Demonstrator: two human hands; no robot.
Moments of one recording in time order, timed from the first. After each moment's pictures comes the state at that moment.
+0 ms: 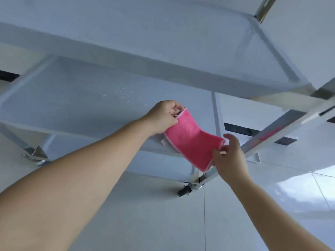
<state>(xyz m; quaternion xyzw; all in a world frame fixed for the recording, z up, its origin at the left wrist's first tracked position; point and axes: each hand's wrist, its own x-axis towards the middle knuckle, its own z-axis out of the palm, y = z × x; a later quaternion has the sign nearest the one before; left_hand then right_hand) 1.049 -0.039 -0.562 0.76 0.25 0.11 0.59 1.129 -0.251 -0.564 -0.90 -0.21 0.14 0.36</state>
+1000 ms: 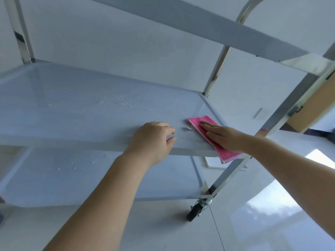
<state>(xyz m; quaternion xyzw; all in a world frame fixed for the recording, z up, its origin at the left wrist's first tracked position) 0.963 -0.026 -0.631 0.94 0.13 0.22 0.20 1.183 -0.197 -0.605 -0.73 -0.66 -0.06 -0.14</state>
